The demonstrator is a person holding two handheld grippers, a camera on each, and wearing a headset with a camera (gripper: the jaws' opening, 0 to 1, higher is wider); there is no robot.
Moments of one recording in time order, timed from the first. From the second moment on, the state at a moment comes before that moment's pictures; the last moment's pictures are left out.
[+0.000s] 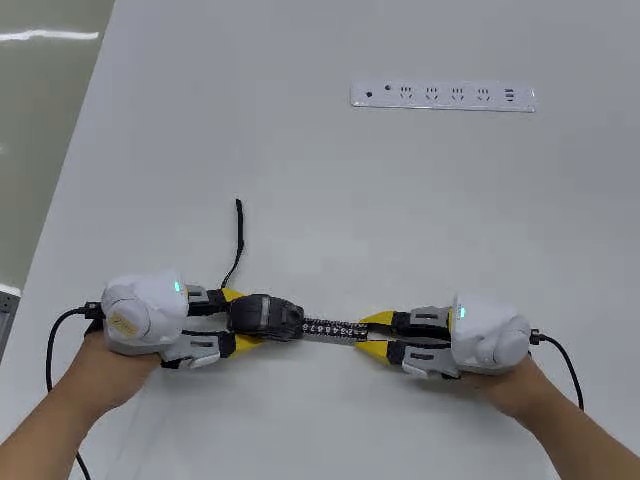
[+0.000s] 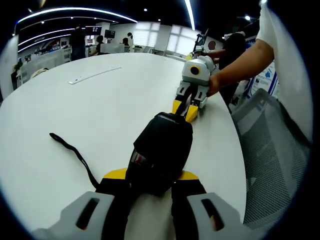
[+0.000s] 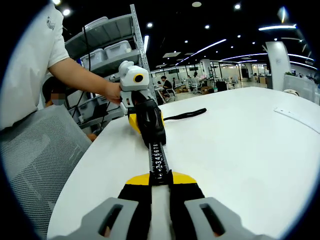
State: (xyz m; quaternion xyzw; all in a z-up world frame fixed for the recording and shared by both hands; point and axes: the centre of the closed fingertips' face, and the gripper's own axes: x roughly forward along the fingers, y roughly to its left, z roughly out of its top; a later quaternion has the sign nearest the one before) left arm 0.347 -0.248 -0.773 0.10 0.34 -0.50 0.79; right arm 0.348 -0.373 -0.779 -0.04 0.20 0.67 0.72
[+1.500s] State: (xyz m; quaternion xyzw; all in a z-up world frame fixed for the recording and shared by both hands) left arm 0.347 -0.247 -0.773 0.10 0.34 -0.50 0.79; right arm 0.349 -0.414 -0.777 -0.04 0.21 0.65 0.73
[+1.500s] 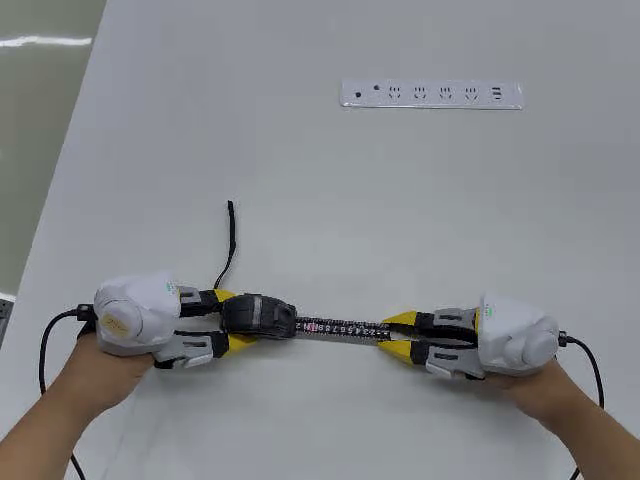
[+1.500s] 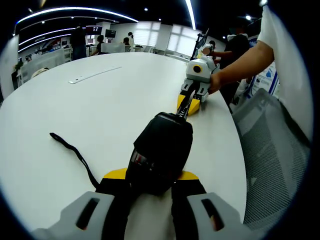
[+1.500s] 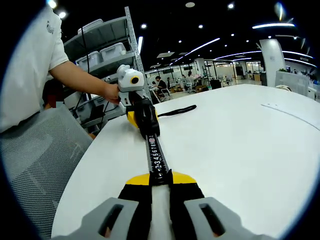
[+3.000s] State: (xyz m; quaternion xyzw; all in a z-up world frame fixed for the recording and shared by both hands) left arm 0.346 -0.248 -0.772 0.10 0.34 -0.49 0.79; right arm 0.349 -0.455 -0.776 -0.04 0.22 0.64 0.74
